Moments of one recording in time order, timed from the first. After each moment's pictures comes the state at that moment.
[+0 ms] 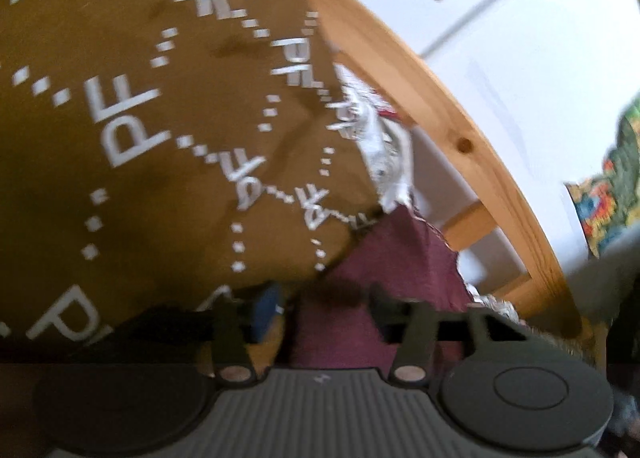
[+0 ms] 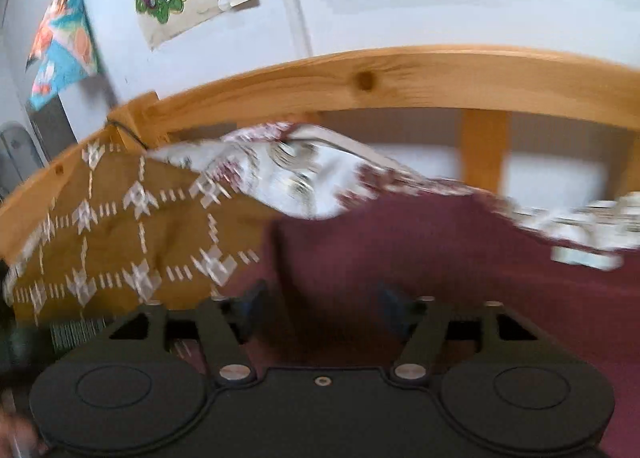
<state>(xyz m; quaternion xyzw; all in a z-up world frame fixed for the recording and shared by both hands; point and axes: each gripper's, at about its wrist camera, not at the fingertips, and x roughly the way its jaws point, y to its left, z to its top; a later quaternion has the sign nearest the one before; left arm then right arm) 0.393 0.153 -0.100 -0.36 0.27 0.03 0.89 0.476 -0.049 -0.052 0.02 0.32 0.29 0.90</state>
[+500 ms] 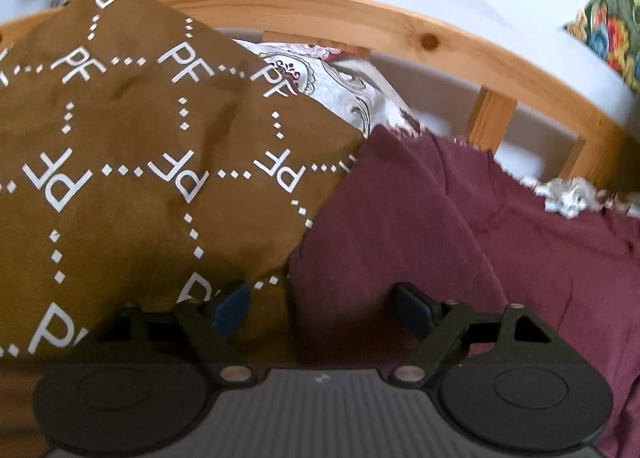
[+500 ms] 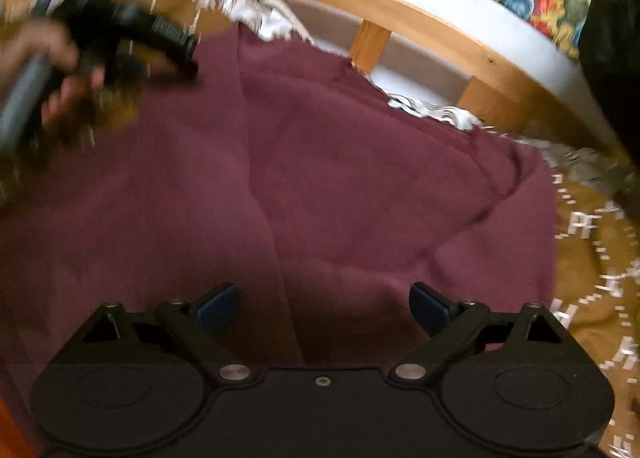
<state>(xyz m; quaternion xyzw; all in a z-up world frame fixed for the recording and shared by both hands) 0.401 0.083 -0.093 -0.11 0.33 0.10 0.93 0.261 -0.144 -0.120 -0.24 0.31 0.15 0.91</state>
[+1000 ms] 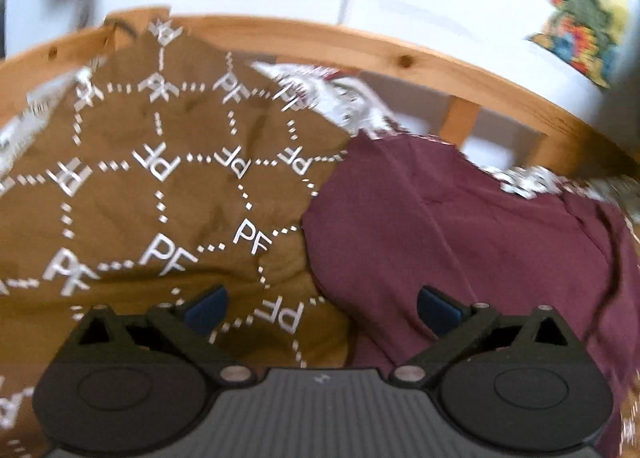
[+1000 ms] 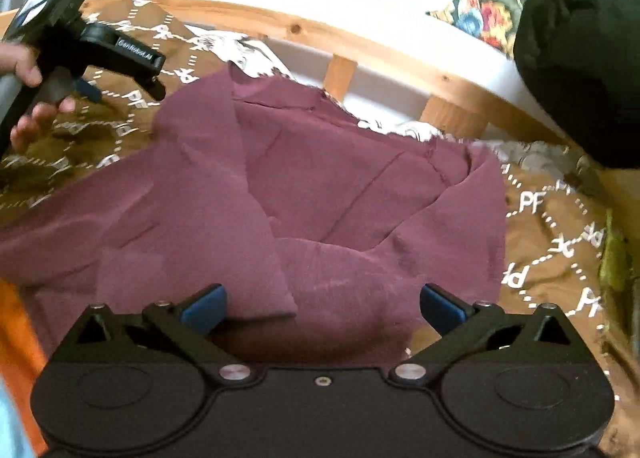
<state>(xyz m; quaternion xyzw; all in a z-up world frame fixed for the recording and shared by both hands) 0.298 0.070 -0.044 -0.10 0.33 0.09 0.94 0.189 -0.181 -0.091 -0.19 0.27 0.15 0.93</state>
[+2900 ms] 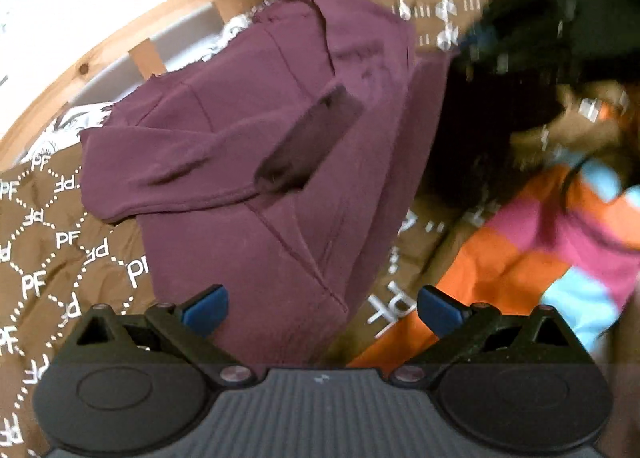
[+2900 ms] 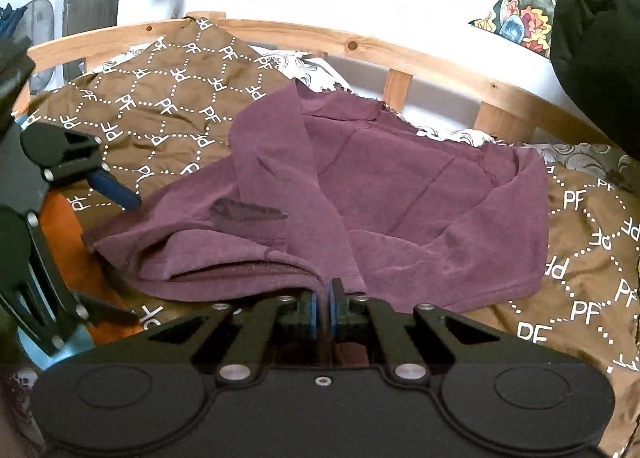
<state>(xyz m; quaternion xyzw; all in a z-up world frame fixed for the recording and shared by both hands) 0.164 -0.077 -0.102 0.27 0.39 -0.18 0.86 0.161 -0.185 -0.081 -0.15 0.28 0.25 0.92</state>
